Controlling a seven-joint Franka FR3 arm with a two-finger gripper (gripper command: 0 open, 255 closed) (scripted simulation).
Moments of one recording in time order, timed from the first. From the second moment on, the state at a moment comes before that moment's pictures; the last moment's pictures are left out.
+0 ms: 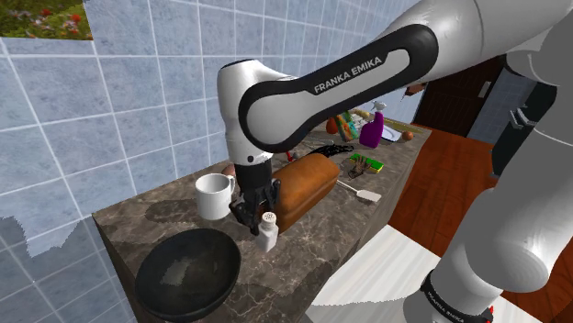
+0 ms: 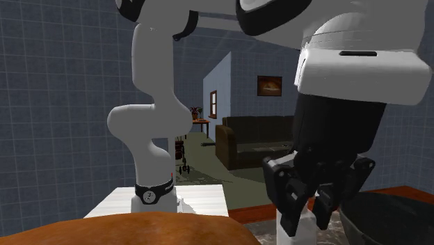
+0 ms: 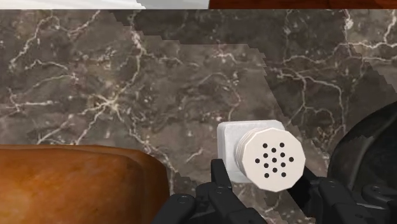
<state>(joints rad) 0.13 -0.03 0.51 -2.18 0.11 1.94 0.40</state>
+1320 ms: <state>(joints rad) 0.13 -0.12 0.49 -1.98 0.13 1.67 0.39</state>
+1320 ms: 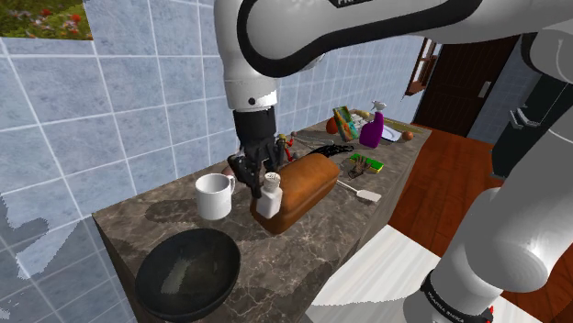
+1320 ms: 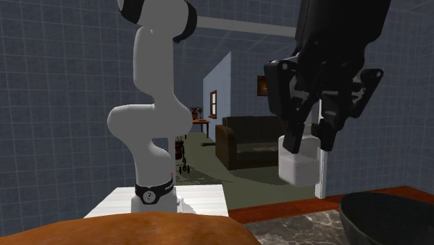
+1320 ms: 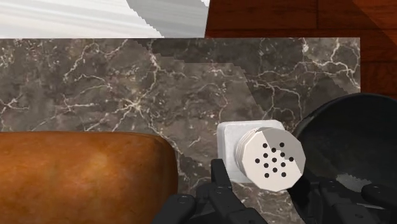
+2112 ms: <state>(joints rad) 0.27 0.23 0.60 -1.58 0.00 1.59 0.67</state>
